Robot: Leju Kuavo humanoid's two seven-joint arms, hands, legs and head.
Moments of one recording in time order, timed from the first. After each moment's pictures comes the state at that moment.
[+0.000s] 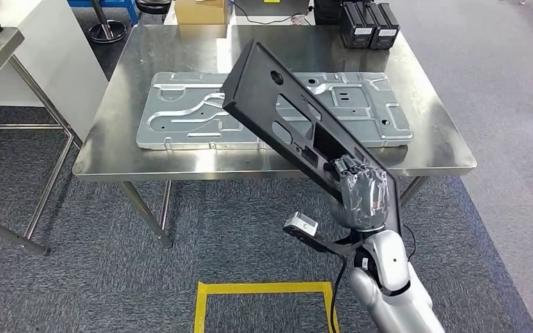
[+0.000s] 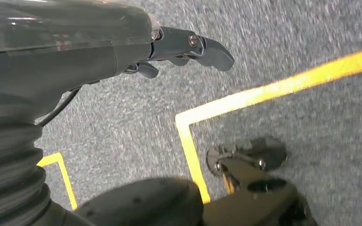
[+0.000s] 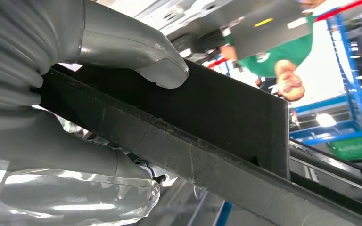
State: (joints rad) left arm -0.09 -0.13 1.07 -0.20 -1.27 0.16 -0.13; right arm -0.26 -0.09 0.36 -1.48 1.37 -0.60 -0.10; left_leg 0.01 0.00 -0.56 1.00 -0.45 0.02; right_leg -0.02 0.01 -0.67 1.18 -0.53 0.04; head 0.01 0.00
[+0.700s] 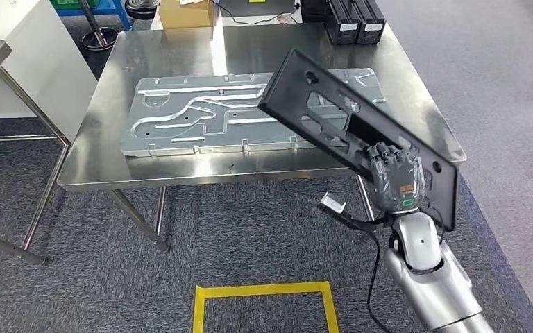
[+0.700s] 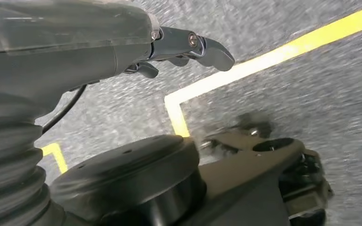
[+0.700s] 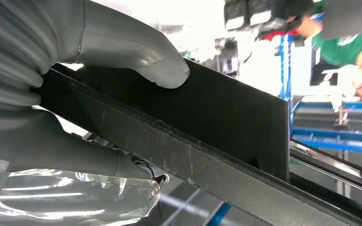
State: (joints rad) left arm -0.09 -0.16 1.07 -0.20 -1.27 0.14 -0.13; right arm -0.37 -0.26 0.31 -1.36 1.52 -0.60 0.01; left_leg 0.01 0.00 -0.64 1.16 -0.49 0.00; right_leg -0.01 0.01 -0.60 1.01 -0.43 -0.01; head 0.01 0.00
